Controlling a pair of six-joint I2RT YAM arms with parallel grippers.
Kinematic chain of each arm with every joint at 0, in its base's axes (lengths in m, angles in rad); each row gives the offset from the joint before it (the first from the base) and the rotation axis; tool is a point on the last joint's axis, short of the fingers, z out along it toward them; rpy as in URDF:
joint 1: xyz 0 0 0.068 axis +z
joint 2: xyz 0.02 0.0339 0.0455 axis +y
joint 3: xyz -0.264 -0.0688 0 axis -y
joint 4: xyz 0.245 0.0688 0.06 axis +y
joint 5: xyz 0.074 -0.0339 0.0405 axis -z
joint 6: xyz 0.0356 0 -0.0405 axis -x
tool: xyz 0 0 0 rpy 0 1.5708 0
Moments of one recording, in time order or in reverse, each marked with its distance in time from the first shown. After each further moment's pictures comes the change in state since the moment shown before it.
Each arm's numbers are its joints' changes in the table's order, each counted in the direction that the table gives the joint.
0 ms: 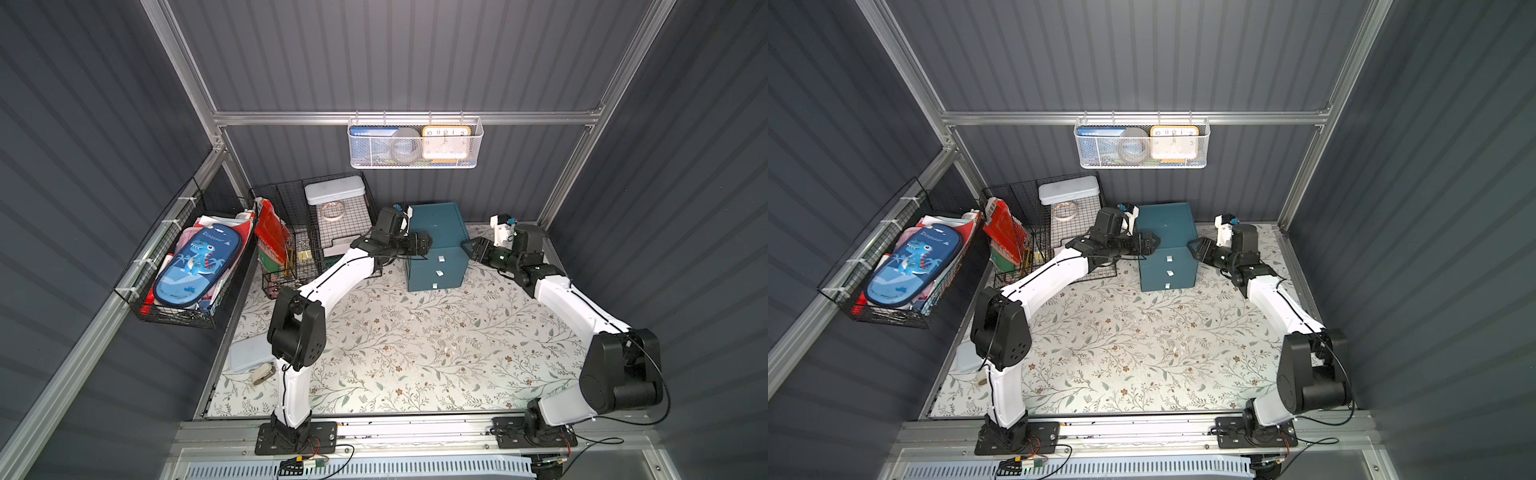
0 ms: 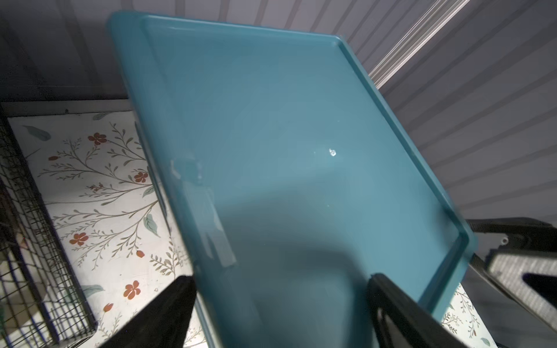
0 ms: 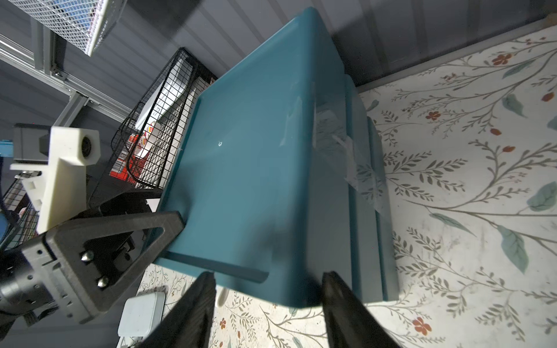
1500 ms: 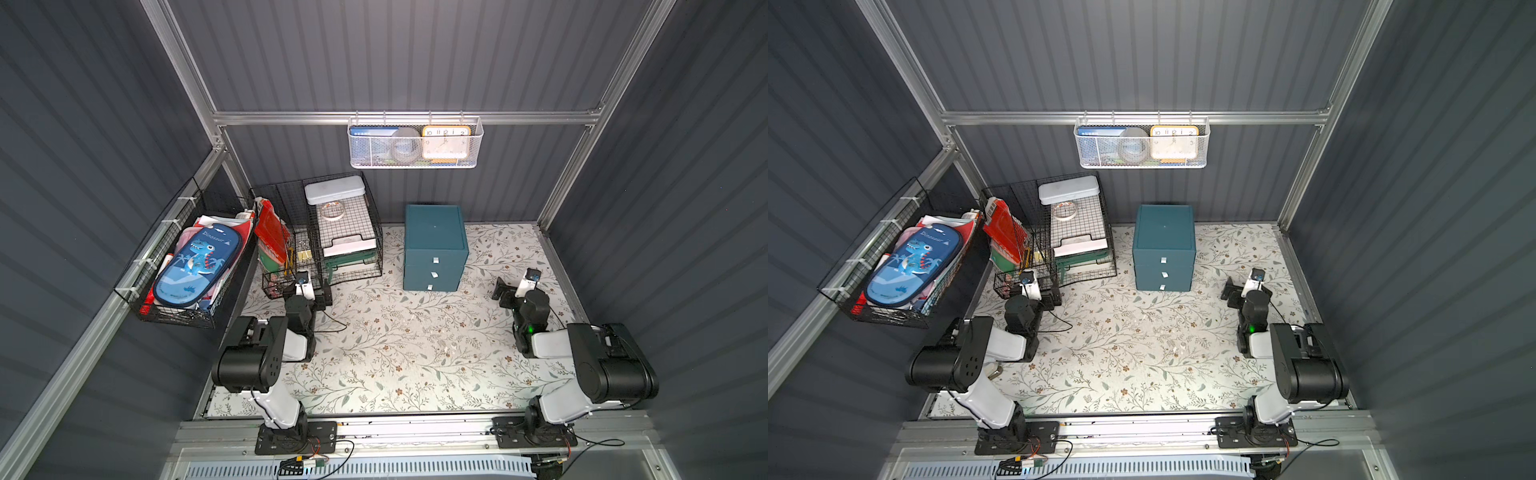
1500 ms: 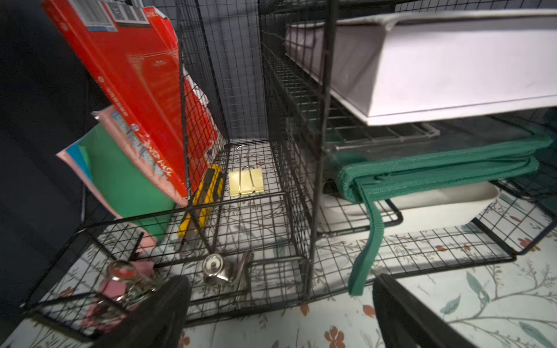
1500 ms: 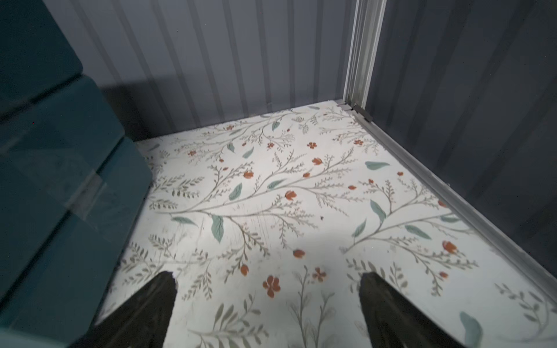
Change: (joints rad) left arm 0.518 -0.280 -1.348 -1.476 -0.272 -0.423; right arm -0.145 0.065 -0.715 -0.999 0.620 0.386
